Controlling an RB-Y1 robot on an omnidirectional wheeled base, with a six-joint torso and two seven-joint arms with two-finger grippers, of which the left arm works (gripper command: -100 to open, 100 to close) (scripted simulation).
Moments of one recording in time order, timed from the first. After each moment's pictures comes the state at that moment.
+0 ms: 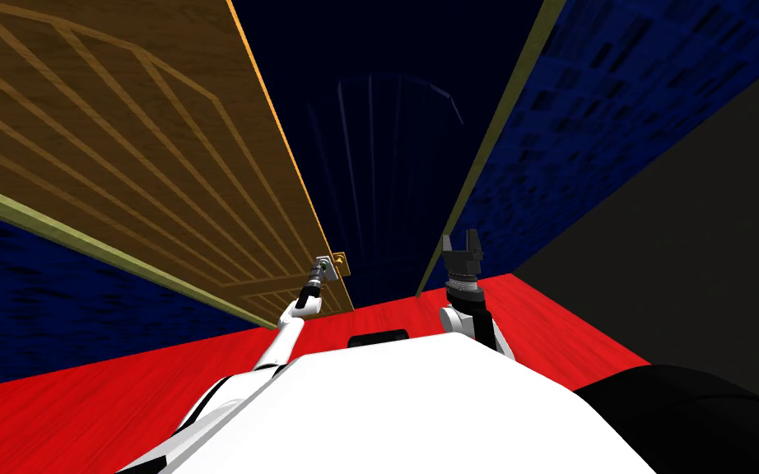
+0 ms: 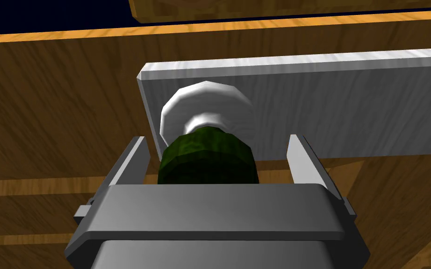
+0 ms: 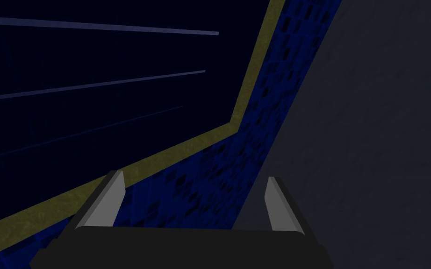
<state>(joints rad) -0.23 0.29 0.09 -0.92 0.09 -0.39 0.16</state>
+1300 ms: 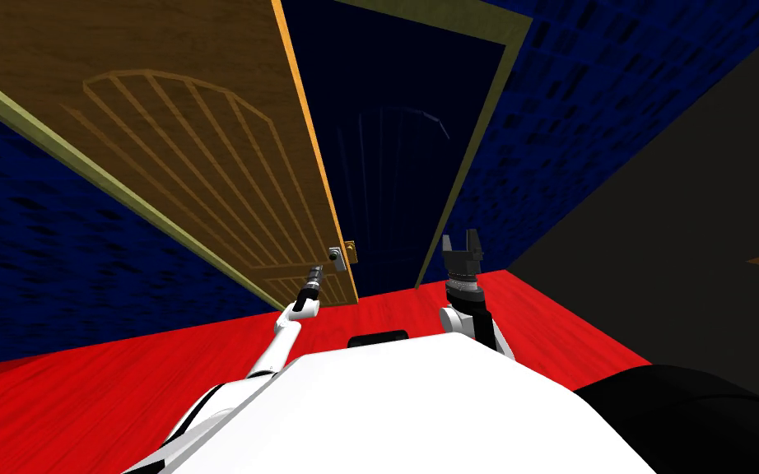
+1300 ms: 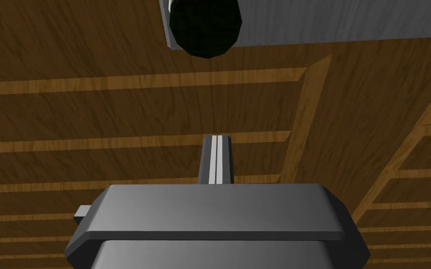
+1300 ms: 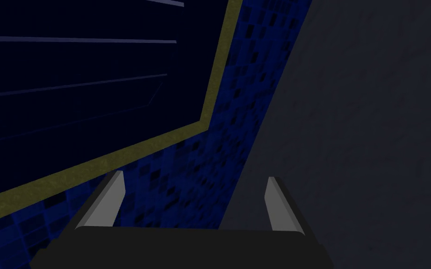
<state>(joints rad) -0.19 0.31 0.07 -0.95 0.09 -0.38 0.18</state>
